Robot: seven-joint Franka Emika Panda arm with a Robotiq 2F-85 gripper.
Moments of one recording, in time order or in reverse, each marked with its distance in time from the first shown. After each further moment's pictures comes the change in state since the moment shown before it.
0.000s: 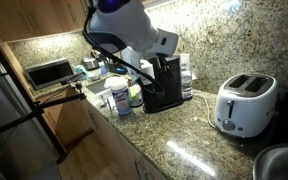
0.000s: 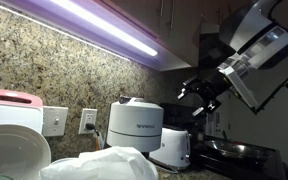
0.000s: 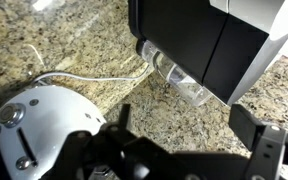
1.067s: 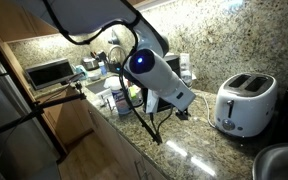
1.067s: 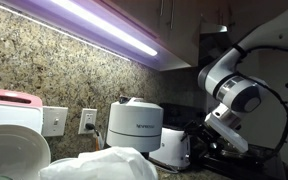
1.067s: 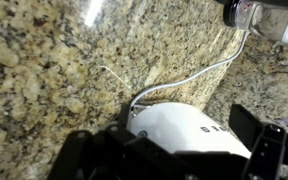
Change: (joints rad) arm -0.020 0.384 -0.032 0.239 0.420 0.191 -0.075
